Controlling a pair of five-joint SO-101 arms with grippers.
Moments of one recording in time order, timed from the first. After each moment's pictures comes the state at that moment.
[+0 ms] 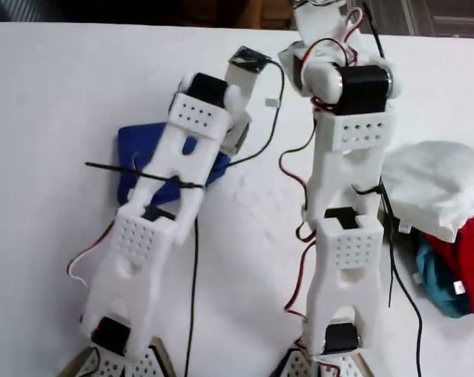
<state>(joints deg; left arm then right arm) 15.7 48.7 -62.7 101.6 -0.6 -9.1 37.4 -93.8 100.2 25.8</state>
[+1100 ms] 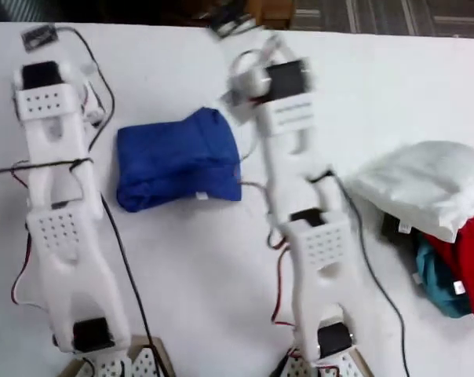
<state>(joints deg) -19.8 51.9 -62.2 94.1 17.6 -24.7 45.0 -75.8 100.2 25.8</state>
